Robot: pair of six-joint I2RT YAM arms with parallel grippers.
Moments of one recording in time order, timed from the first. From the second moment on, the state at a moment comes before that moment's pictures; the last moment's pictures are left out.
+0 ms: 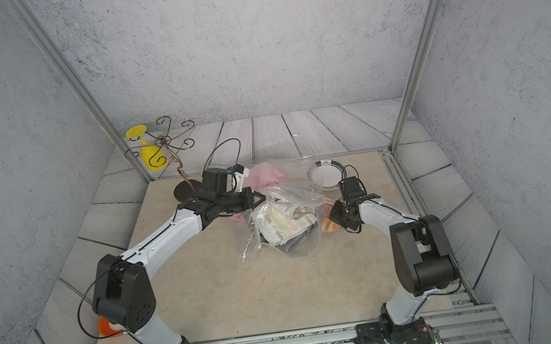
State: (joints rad) left arm -0.49 1.71 1.35 -0.26 0.54 -0.50; right arm 0.17 1.57 1.00 -0.46 -0.15 0.73
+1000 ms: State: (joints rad) left arm -0.49 1.83 1.55 -0.29 0.64 -0.54; right arm 0.40 1.65 1.14 -0.51 -0.48 0.40
